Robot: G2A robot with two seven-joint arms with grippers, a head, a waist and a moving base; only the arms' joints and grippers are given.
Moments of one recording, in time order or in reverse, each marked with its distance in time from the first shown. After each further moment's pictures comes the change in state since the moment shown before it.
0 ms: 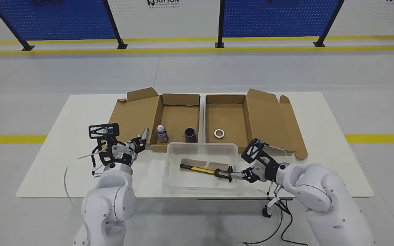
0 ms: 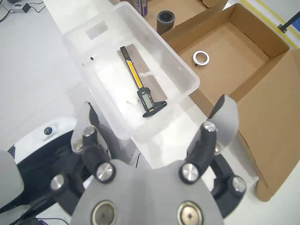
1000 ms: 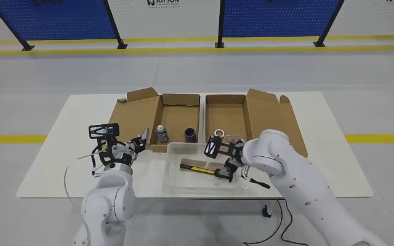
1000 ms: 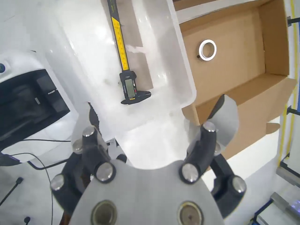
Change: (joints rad) left arm 0.000 0.000 0.000 0.000 0.000 0.000 0.000; right arm 0.537 -0.037 -0.522 0.279 -0.051 0.025 0.385
